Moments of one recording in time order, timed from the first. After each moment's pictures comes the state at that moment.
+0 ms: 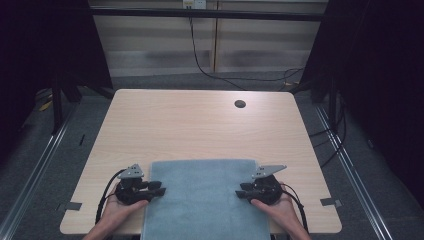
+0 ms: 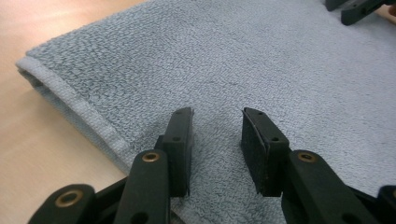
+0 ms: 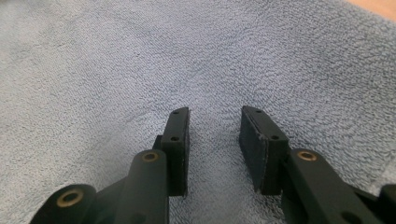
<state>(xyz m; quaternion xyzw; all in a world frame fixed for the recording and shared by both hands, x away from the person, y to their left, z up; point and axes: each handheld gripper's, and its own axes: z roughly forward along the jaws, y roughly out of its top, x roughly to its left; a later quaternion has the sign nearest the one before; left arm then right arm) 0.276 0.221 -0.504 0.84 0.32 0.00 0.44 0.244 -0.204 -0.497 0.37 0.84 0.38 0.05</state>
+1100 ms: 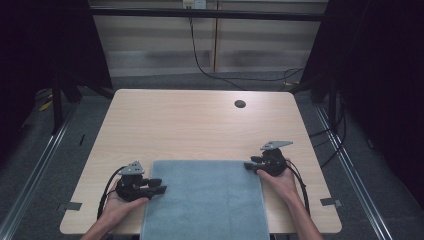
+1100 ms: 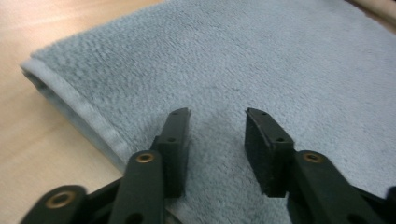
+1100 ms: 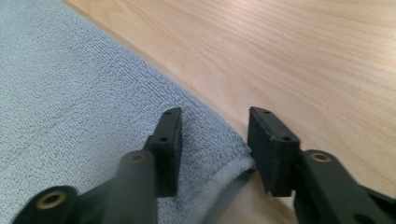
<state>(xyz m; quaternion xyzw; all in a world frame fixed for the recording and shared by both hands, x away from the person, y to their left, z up) 0.293 0.218 -0.498 0.84 0.32 0.01 0.44 0.324 -0.240 -0.505 0.44 0.81 0.39 0.10</state>
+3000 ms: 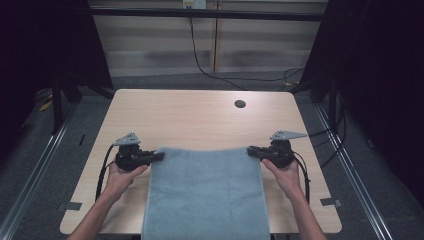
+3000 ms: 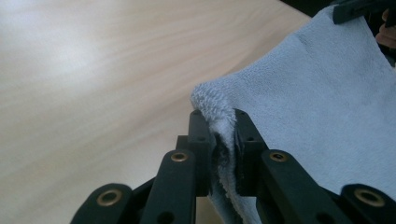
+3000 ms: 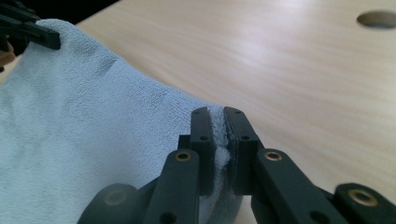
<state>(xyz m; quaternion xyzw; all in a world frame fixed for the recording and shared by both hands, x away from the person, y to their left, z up) 0.358 0.224 -0.461 0.79 0.33 0.04 0.51 0.320 -0.245 -0.452 0.42 0.76 0.48 0.11</state>
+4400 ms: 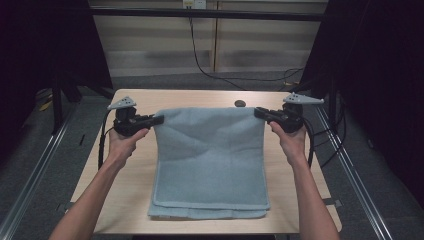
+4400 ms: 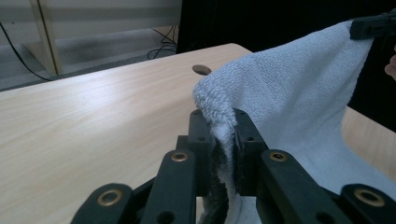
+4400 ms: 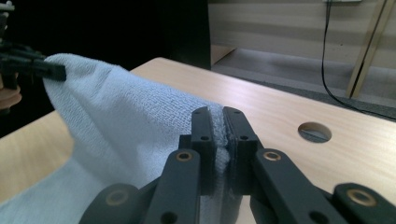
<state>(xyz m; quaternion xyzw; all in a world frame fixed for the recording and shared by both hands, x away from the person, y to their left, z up) 0.404 0.215 -0.397 0.76 0.34 0.09 0.55 0.369 -0.261 -0.375 0.41 0.71 0.54 0.18</state>
